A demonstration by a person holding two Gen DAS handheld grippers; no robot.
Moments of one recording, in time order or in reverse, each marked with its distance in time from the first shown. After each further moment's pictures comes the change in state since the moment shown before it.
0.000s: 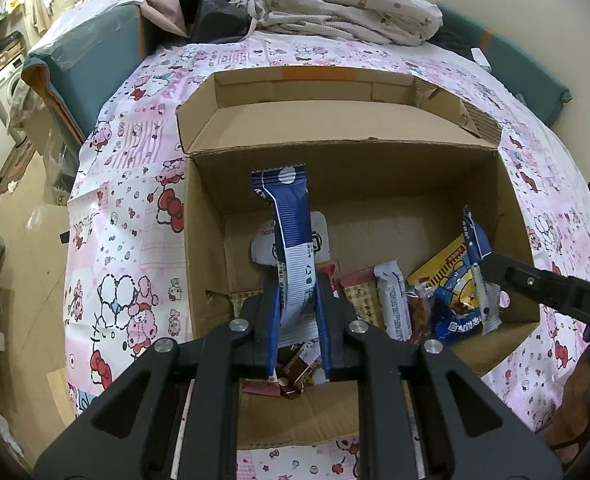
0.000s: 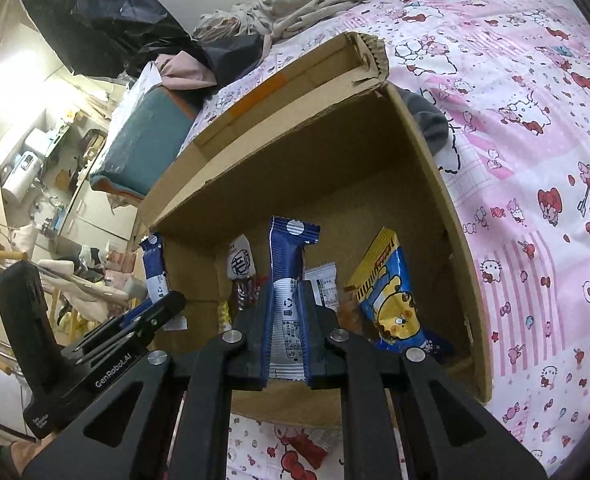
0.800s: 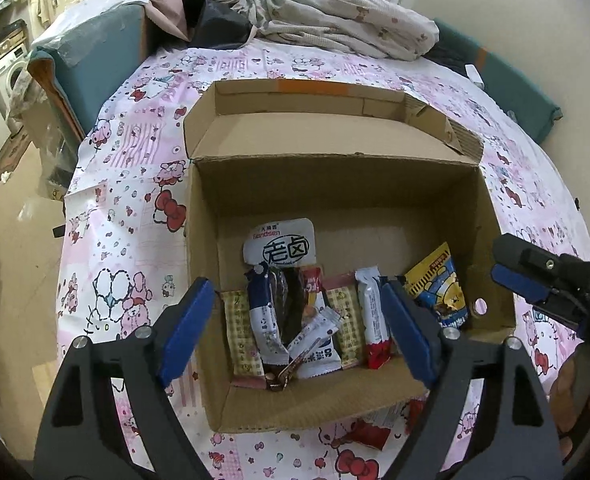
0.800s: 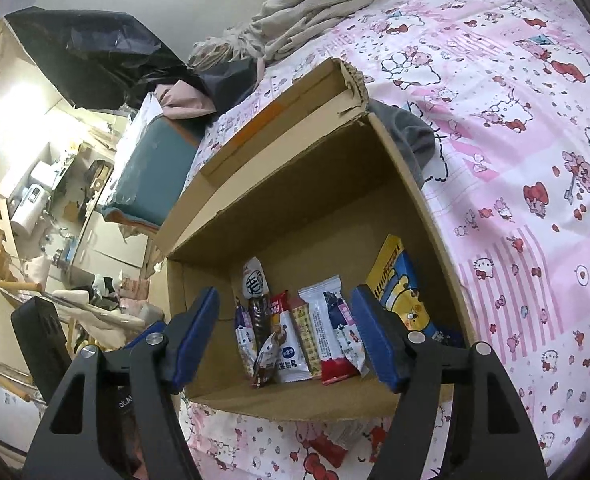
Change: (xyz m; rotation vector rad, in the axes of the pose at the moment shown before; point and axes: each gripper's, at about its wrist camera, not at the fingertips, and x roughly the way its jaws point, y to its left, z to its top) left arm -0.020 0.002 -0.004 -0.038 -0.032 -0.048; right arm -0.023 -0.008 0.004 0.081 -0.074 0.036
